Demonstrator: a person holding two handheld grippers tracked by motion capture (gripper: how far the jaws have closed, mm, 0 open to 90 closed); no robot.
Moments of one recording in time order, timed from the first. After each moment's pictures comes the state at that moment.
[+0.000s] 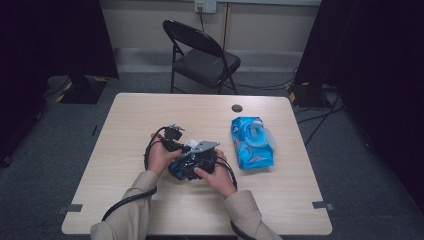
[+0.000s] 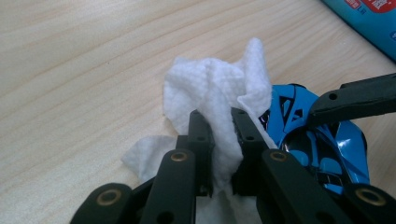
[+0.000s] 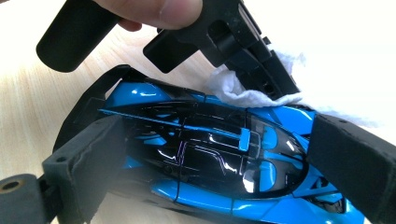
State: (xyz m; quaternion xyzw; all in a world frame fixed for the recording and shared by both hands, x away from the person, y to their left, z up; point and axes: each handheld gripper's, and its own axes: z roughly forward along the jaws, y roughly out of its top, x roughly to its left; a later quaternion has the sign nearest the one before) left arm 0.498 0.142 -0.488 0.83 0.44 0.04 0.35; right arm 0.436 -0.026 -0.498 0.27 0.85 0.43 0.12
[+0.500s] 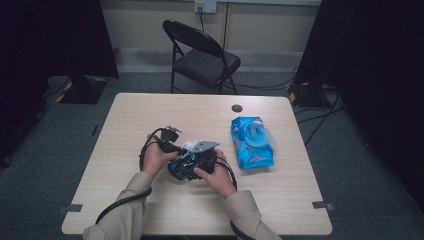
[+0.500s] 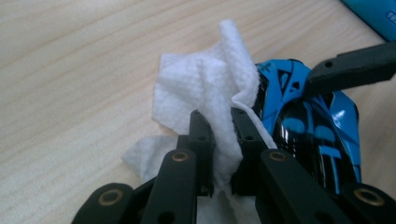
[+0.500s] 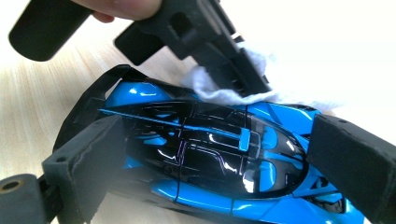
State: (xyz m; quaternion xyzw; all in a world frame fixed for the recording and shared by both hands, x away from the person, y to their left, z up) left arm 0.490 0.154 -0.486 0.83 0.44 0.02 0.33; right arm 0.436 -0.025 -0.498 0.27 0.85 0.43 0.12
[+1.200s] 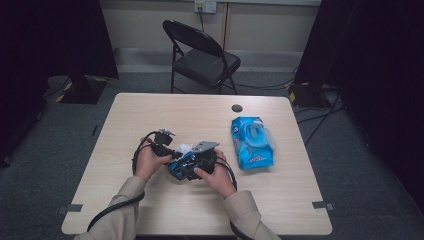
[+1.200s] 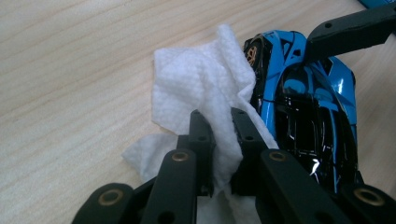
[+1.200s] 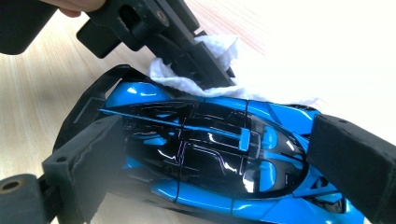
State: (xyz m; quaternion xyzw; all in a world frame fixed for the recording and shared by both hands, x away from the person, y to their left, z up) left arm 0.477 0.172 -0.486 0.83 0.44 0.01 0.33; right arm 0.436 -0.025 -0.498 0.27 0.85 0.43 0.12
